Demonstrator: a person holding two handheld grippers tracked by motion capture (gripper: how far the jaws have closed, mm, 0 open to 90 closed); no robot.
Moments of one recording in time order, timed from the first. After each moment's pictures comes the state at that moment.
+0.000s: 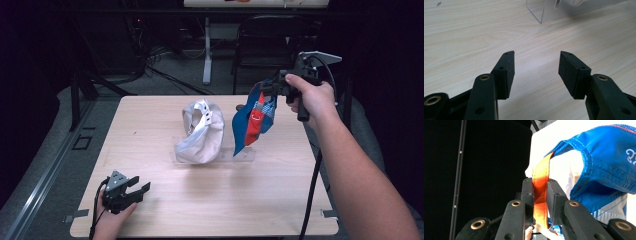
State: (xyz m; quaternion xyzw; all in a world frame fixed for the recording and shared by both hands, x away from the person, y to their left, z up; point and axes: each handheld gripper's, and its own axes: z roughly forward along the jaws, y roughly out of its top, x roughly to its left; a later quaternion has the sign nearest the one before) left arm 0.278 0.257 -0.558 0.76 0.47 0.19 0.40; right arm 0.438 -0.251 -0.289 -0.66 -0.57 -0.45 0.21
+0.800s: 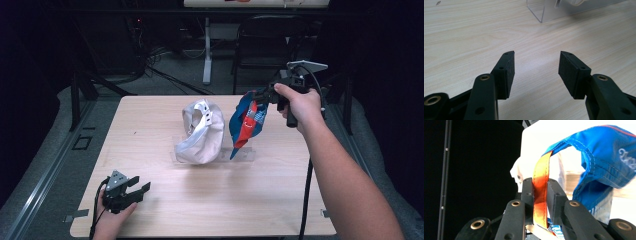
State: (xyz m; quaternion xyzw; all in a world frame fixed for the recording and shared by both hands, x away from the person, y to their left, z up) left arm 0.279 0.257 -0.559 0.76 0.47 0.18 0.40; right arm 0.447 -0.236 -0.319 -0.66 -0.58 -0.42 0.20
